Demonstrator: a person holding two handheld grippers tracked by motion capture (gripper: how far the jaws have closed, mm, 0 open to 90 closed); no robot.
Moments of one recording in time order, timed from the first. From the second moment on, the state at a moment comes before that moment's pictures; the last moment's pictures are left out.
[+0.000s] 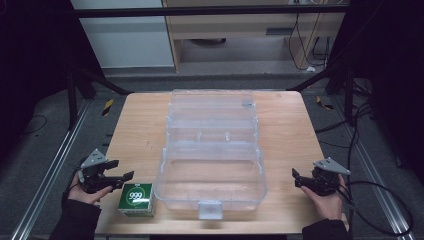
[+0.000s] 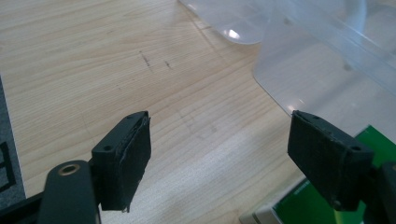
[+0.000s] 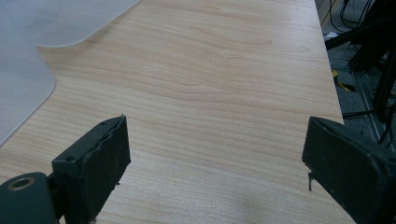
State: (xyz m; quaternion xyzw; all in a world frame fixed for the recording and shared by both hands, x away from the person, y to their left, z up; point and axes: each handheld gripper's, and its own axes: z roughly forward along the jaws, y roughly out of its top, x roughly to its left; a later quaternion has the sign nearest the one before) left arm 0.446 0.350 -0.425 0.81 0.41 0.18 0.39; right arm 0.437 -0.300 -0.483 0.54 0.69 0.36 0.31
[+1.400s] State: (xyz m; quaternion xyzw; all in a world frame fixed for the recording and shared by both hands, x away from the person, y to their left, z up) left arm 0.428 0.324 -0.384 0.95 0.16 0.09 0.26; right arm 0.436 -0.299 -0.486 0.53 0.71 0.35 0.30
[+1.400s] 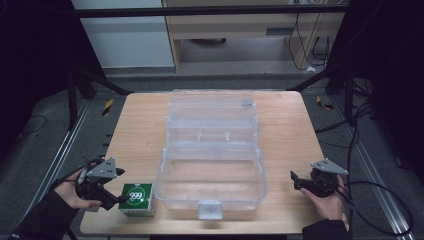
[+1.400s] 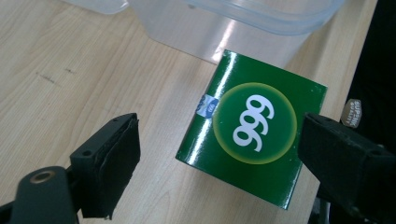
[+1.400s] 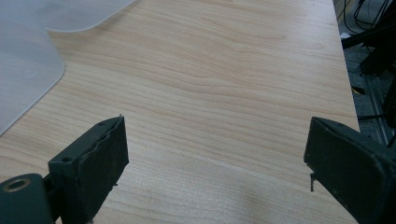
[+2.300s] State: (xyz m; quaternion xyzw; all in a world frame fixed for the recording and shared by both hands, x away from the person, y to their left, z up) left arm 0.428 0.295 -0.401 0.97 0.10 0.07 0.20; right arm 0.438 -0.298 -0.489 0.52 0.73 0.35 0.29
